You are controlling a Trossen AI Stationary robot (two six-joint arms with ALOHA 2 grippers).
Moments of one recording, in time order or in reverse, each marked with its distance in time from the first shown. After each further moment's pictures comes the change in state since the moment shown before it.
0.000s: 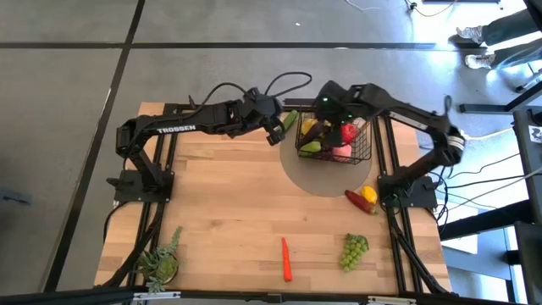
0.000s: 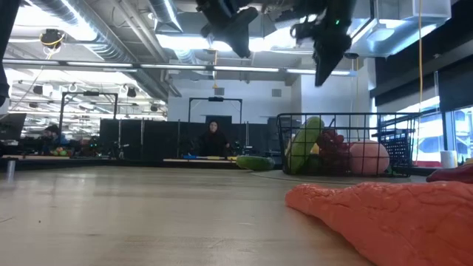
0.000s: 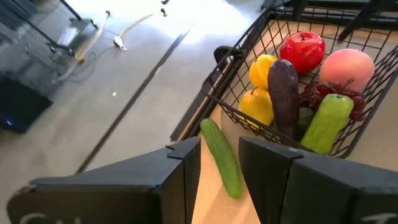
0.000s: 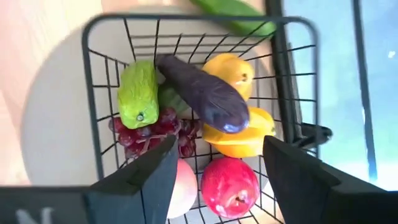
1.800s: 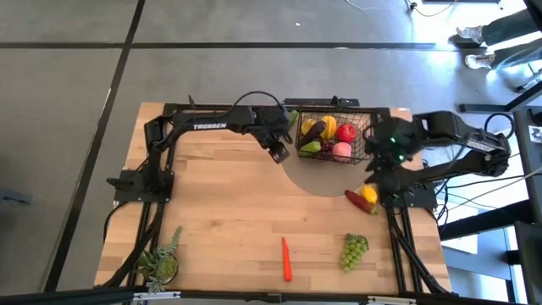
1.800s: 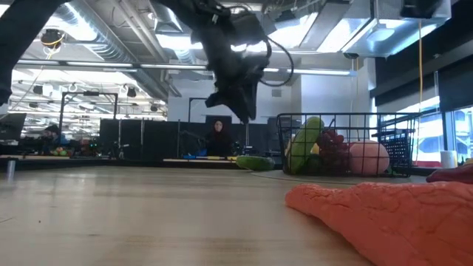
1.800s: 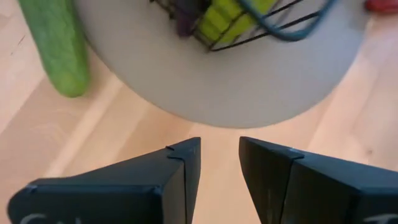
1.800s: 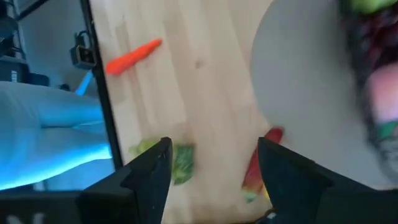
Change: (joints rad) left arm 0.103 0.268 -0.001 -0.176 0.649 -0.398; right arm 0.403 -0.518 -0.133 -0.271 -0.447 0.672
